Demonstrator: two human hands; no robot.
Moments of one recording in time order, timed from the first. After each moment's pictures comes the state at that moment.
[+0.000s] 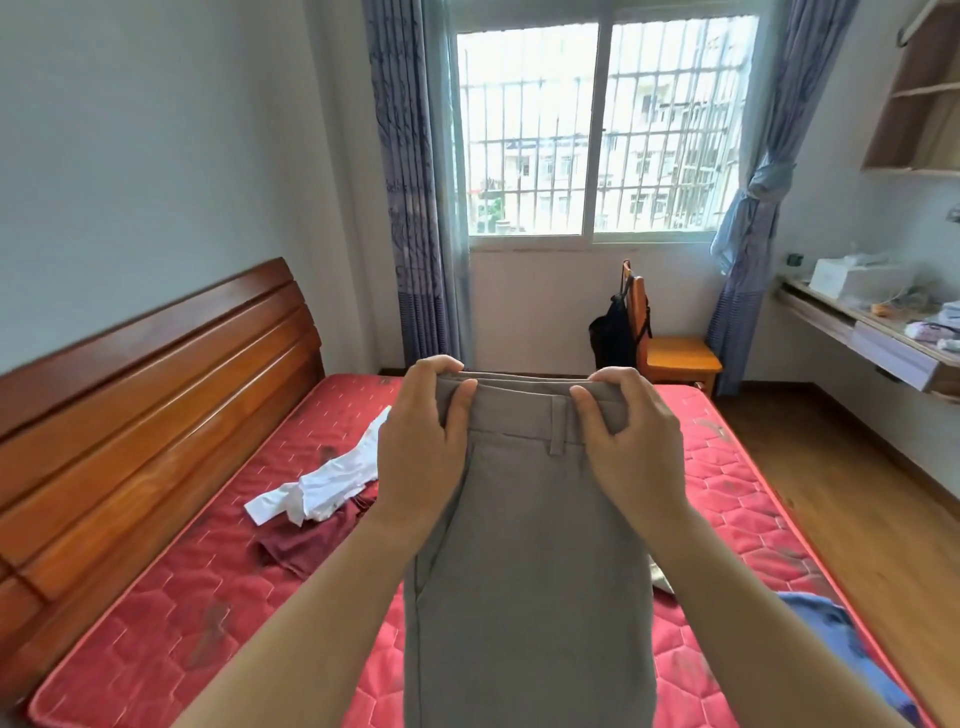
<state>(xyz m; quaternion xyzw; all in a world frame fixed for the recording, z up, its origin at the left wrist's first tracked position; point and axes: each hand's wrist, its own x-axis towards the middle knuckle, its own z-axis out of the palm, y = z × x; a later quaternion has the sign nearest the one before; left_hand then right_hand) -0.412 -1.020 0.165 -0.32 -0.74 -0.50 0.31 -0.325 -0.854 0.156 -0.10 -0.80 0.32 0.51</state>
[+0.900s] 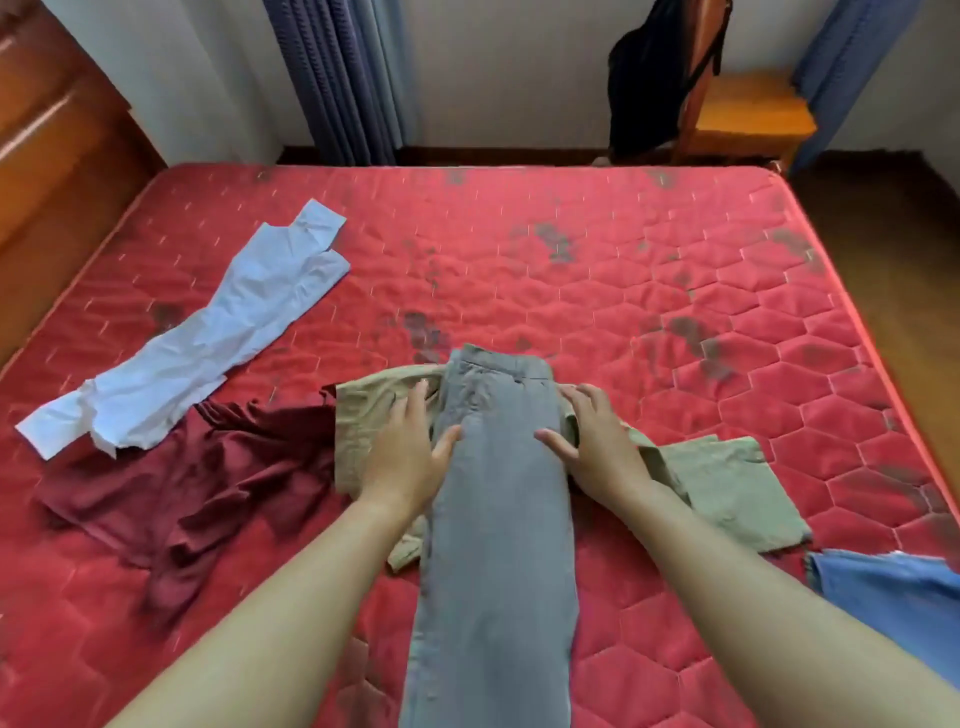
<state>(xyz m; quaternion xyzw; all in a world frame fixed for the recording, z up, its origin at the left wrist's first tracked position) -0.754 -0.755 -0.249 -0.20 -0.94 -0.26 -0.12 -0.652 -0.557 -0.270 -0.23 -0.91 0.34 0.02</state>
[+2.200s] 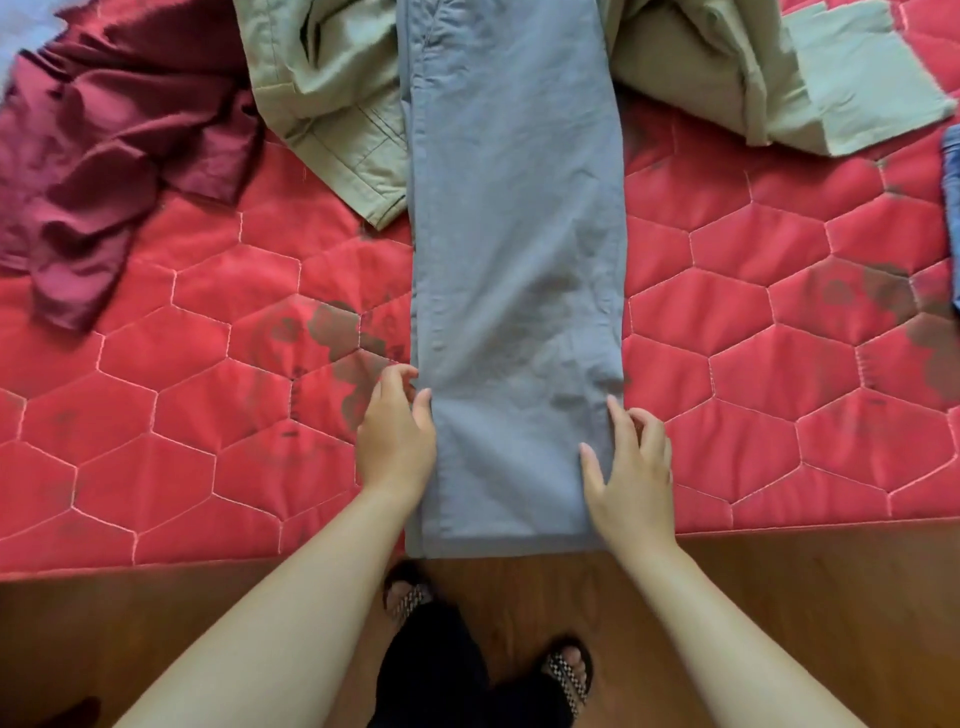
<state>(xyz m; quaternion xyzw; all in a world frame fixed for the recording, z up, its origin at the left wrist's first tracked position) -0.507 -0.963 -0.533 -0.10 -0.93 -0.31 -0.14 -0.338 -0.826 -0.541 -0.43 -0.86 0.28 0.03</state>
